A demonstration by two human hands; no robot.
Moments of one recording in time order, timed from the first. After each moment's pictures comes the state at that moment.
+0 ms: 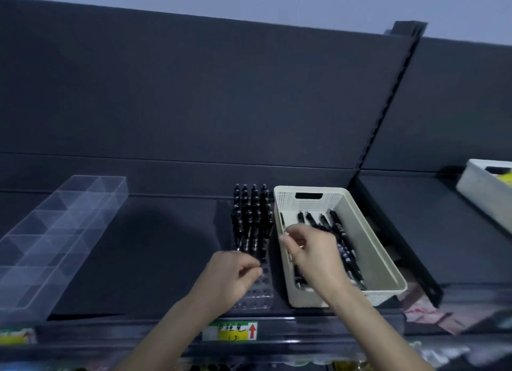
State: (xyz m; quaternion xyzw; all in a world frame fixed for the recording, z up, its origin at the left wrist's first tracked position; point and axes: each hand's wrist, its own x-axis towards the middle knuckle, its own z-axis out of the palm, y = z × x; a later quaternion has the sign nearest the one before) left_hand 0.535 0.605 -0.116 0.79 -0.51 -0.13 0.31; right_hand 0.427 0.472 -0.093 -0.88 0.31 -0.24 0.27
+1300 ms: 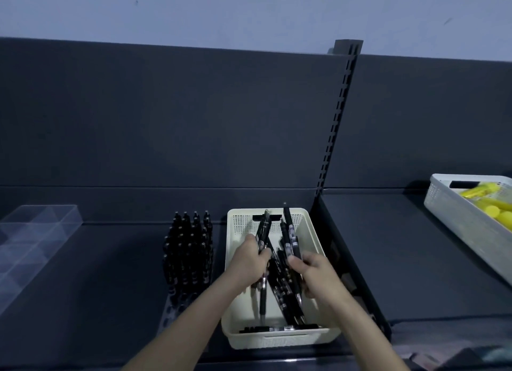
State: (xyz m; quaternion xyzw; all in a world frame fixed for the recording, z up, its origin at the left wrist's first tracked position) left_hand 0.492 0.434 -0.116 0.80 -0.33 -0.27 0.43; right_hand 0.367 0.362 -0.107 -0.69 0.37 -0.15 0.61
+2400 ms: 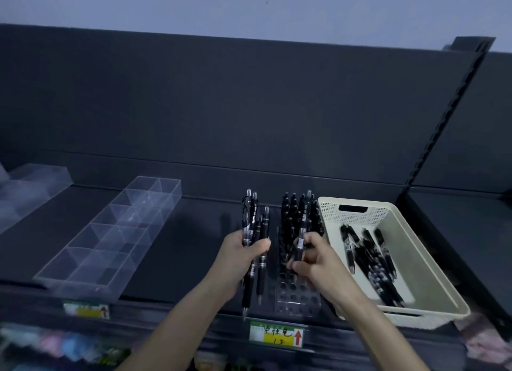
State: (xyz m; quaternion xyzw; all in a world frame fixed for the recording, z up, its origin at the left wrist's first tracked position) left_hand 0.568 0.640 -0.091 0.66 -0.20 -0.30 0.66; right_hand 0.457 0.523 -0.085 -0.76 0.26 -0.11 0.58
